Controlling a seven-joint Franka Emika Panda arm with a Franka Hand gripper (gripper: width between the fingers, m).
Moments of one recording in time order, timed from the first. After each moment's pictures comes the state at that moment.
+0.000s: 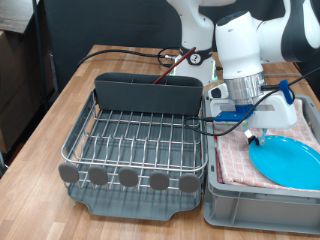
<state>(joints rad) 0.18 0.28 0.18 -2.38 1.14 3.01 0.68</state>
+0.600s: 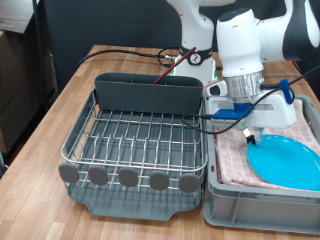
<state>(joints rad) 0.23 0.25 0.09 -2.41 0.91 2.99 0.89</state>
